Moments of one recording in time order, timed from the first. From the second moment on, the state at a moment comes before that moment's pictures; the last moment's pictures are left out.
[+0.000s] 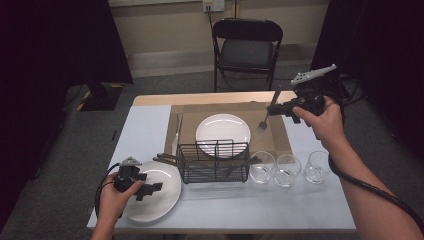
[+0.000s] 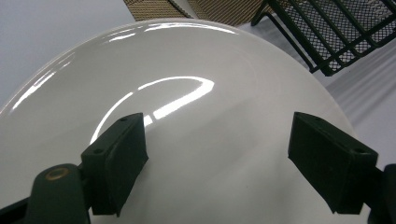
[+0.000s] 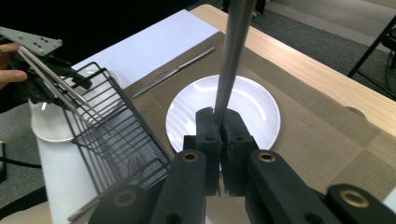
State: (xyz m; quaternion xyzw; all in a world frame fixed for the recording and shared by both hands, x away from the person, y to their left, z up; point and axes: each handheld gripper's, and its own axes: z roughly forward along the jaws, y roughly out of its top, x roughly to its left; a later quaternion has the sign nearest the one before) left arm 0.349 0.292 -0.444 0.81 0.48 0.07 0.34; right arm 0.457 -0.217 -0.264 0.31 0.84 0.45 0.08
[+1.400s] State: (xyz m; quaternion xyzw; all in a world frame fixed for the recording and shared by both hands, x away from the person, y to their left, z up) left arm 0.349 0.290 -0.444 0.81 0.49 0.07 0.33; right arm 0.466 -0.247 -0.318 0.35 0.84 0.42 0.06
